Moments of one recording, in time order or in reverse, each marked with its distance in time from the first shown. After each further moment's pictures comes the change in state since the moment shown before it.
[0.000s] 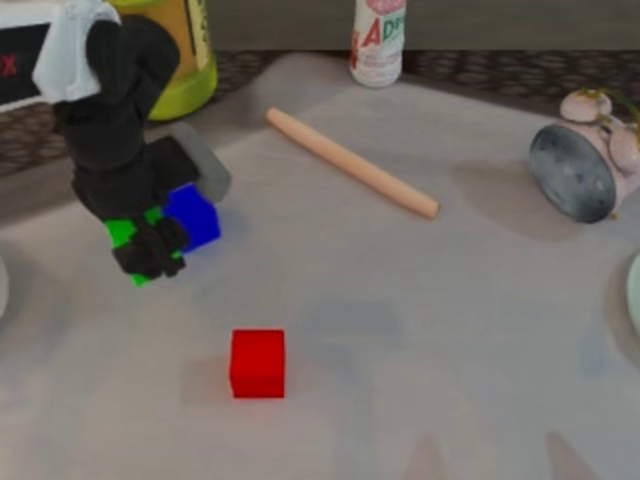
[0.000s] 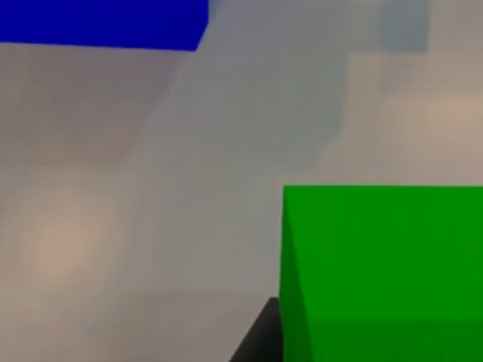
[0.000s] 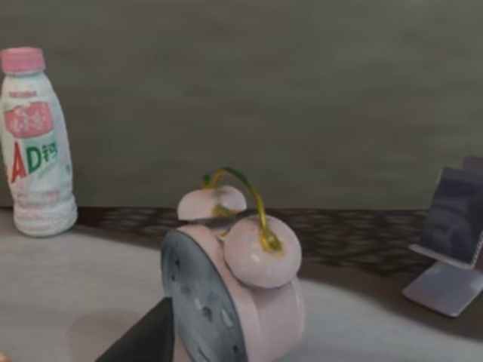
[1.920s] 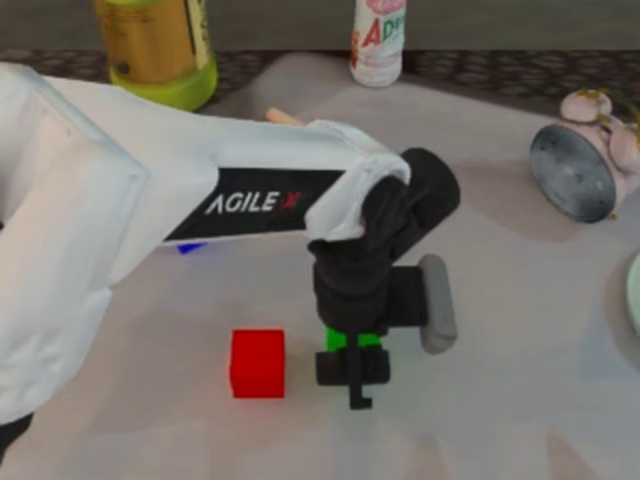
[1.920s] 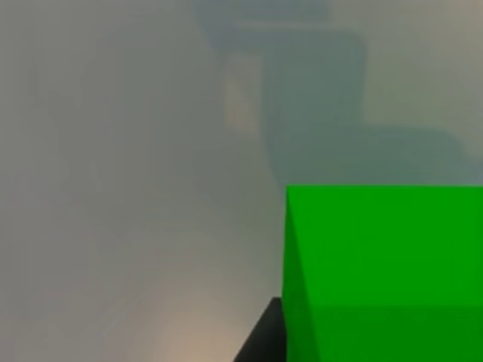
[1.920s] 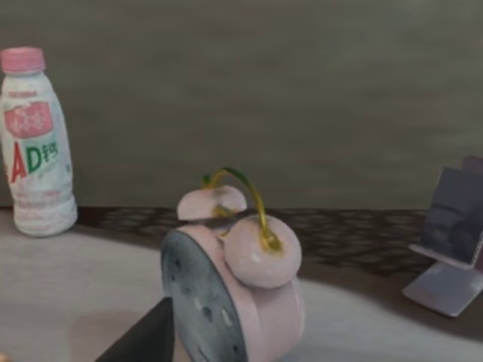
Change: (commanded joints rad) left arm -0.523 0.175 0.050 0.137 -0.002 0.035; right arm 0.000 0.000 0.000 0.000 0.000 0.000
